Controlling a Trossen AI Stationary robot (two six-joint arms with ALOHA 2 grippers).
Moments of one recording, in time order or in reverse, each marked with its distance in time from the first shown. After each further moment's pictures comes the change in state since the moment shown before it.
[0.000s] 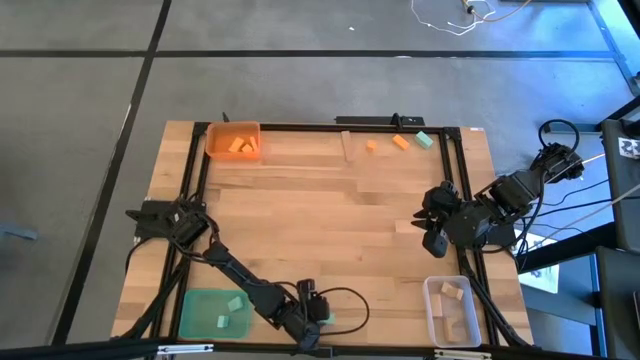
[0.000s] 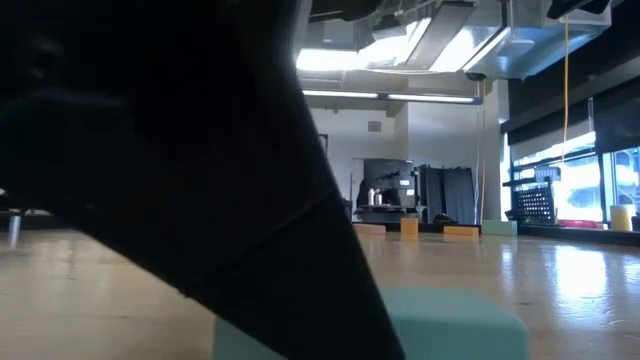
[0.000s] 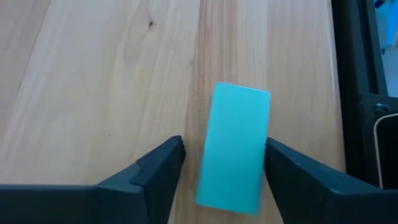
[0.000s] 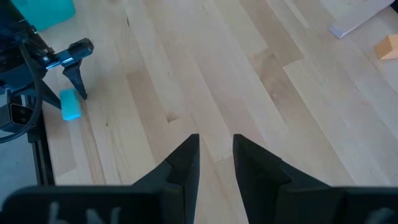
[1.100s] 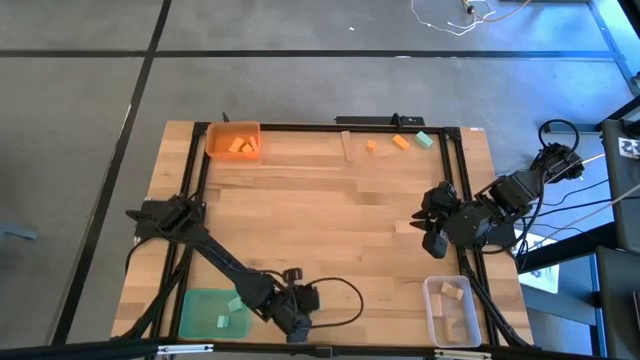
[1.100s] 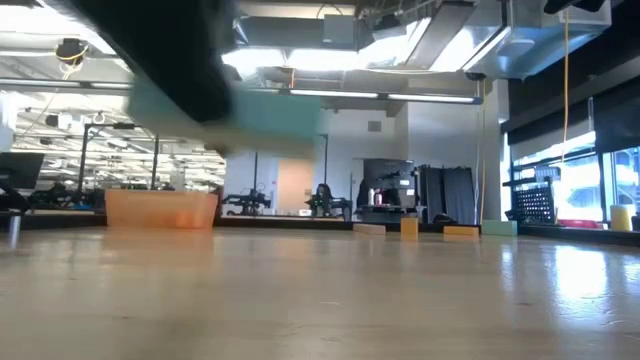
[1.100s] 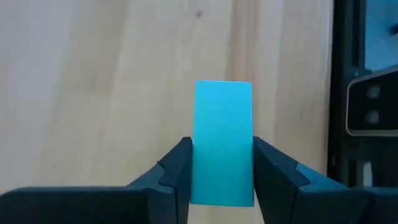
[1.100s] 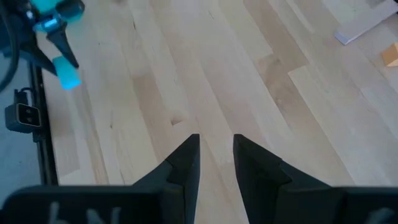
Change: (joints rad) left arm 0.000 -0.205 -0.003 -0.215 0.019 -0.011; right arm 0.000 0.001 0.000 0.028 0.000 -0.029
